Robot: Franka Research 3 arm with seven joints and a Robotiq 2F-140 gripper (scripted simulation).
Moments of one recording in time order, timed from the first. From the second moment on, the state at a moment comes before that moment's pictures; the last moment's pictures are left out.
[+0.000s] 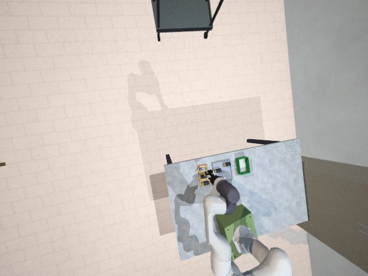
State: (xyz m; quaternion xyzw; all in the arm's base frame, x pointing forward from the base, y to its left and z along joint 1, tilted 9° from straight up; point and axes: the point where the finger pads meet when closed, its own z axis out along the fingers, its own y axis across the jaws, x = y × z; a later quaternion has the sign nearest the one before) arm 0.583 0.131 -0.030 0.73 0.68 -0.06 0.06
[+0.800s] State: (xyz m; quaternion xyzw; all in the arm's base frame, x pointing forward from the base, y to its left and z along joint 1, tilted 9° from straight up) arm 0.584 0.131 -0.035 0.76 0.65 -0.05 0.06
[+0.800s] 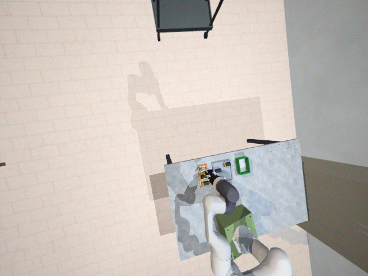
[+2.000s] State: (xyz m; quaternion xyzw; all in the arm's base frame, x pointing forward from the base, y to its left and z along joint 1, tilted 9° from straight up) arm 0.581 0.118 -0.092 0.76 0.64 -0.06 0.06
